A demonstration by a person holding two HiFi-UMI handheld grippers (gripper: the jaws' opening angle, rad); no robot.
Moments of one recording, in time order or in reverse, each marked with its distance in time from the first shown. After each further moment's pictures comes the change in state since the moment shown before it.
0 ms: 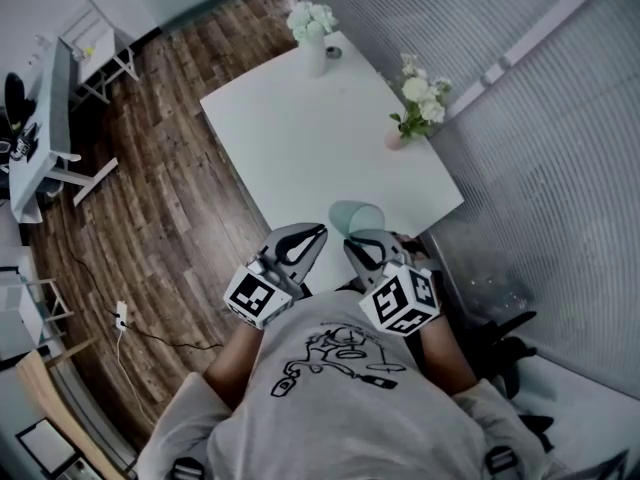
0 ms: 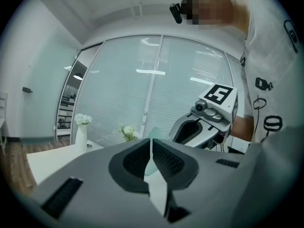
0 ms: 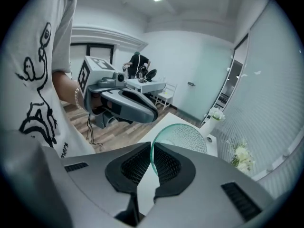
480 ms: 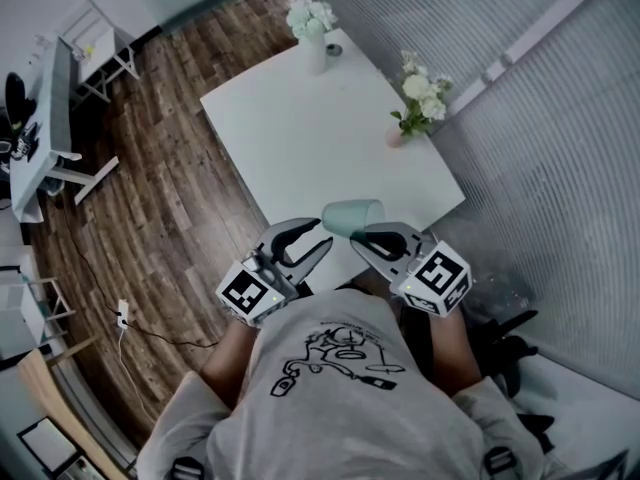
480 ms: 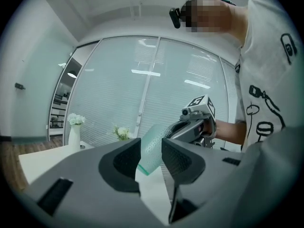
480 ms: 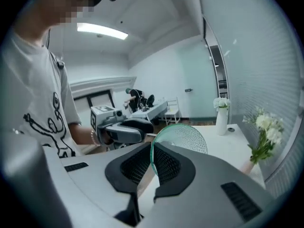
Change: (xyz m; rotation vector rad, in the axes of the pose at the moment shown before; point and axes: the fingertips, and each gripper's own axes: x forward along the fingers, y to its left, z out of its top) left arm -0.003 -0.008 0.006 0.004 -0.003 -0.085; right arm -0.024 -0.011 0.010 0.408 -0.321 0.231
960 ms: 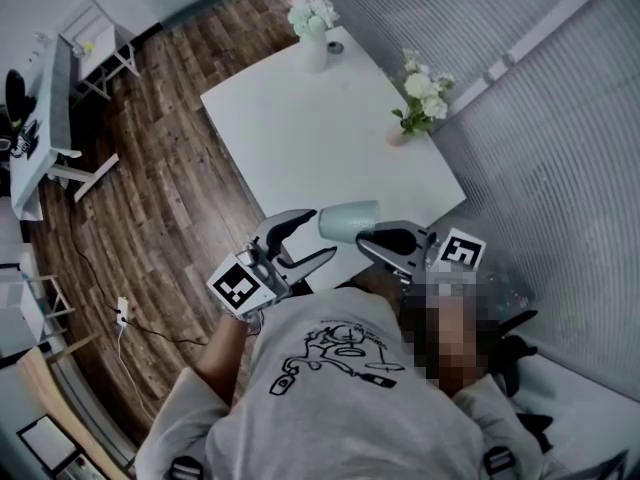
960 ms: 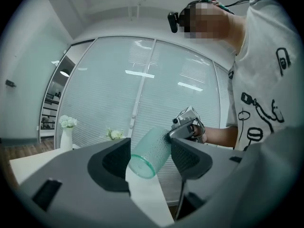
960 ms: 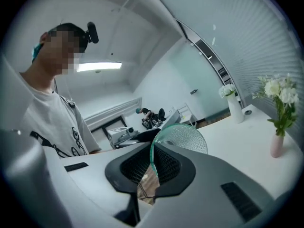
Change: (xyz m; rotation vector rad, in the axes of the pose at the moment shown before) left arm -0.003 -0.004 0.011 0.007 -0.010 -0.096; right arm -0.015 0.003 0.014 0.280 -0.201 0.238
